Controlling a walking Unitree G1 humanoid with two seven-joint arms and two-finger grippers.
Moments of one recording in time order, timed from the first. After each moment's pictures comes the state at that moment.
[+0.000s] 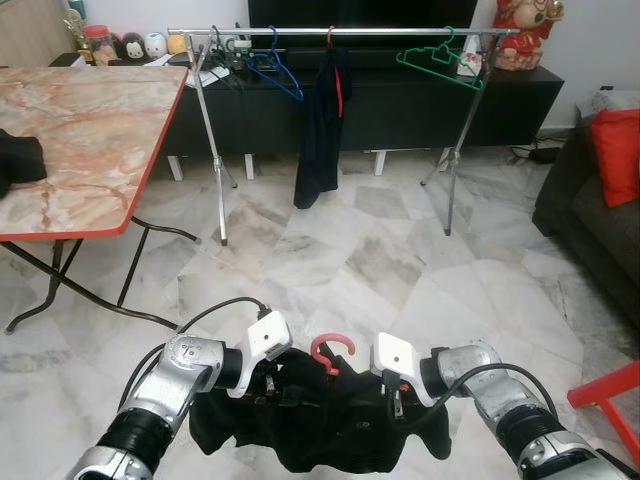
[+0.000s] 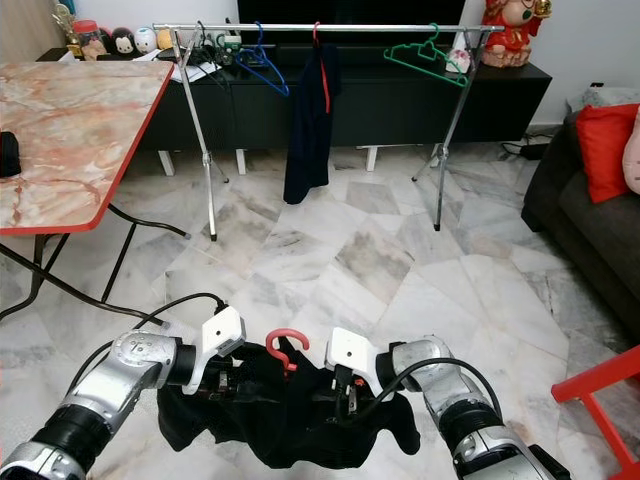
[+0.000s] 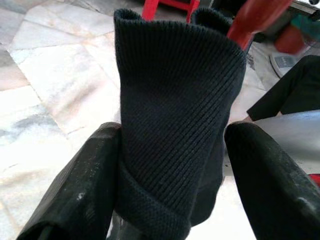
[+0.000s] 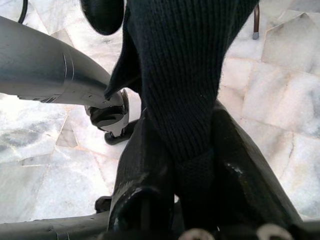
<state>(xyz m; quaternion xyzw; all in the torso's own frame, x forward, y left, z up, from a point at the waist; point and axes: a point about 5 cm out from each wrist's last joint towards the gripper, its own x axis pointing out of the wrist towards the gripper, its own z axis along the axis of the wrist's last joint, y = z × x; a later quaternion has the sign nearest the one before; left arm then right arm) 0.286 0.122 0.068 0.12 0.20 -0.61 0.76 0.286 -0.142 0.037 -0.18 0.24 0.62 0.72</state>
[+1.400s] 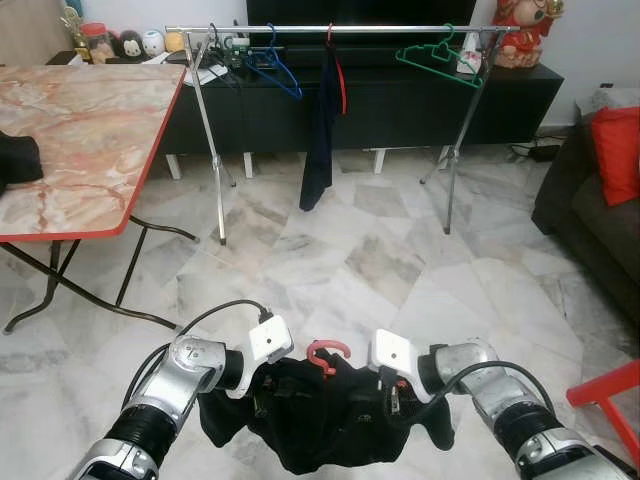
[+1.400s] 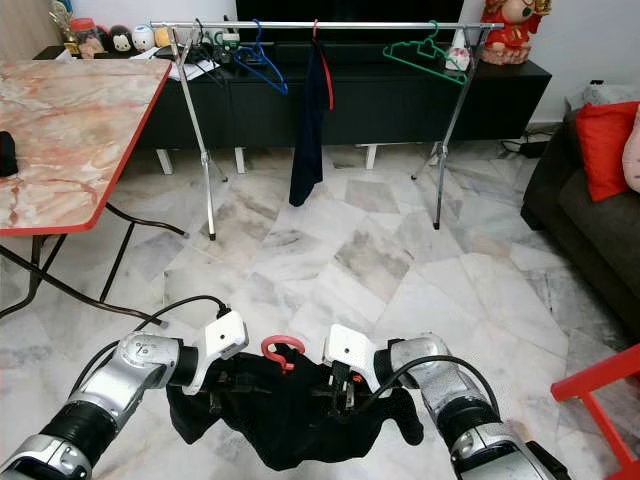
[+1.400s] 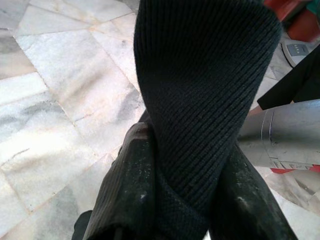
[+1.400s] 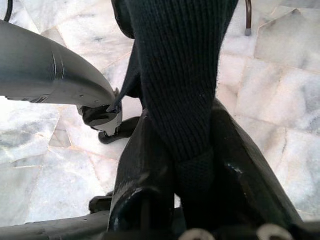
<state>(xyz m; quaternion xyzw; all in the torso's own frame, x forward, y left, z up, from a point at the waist) 0.288 0.122 0.057 0.14 0.22 -0.60 0.76 0.289 -0.141 0.036 -0.19 0.25 0.61 0.73</state>
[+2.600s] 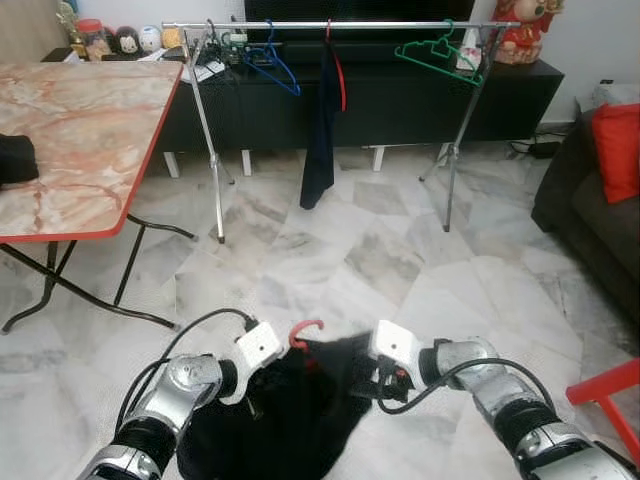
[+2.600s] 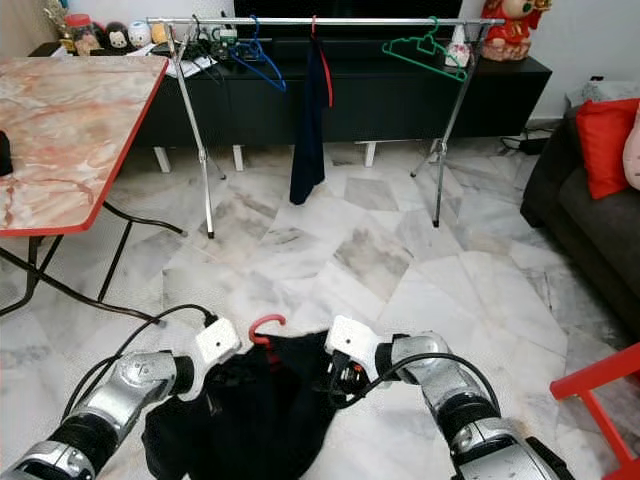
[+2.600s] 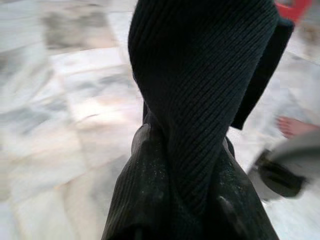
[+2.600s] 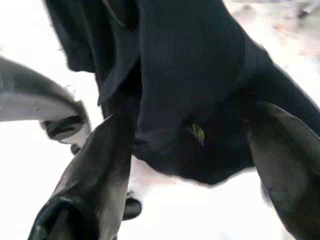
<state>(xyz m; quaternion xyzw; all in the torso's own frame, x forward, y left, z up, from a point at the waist) 0.294 0.143 0.028 0.18 0.21 -0.43 0.86 0.301 -0.151 0.034 -0.21 0.24 0.51 0.80</state>
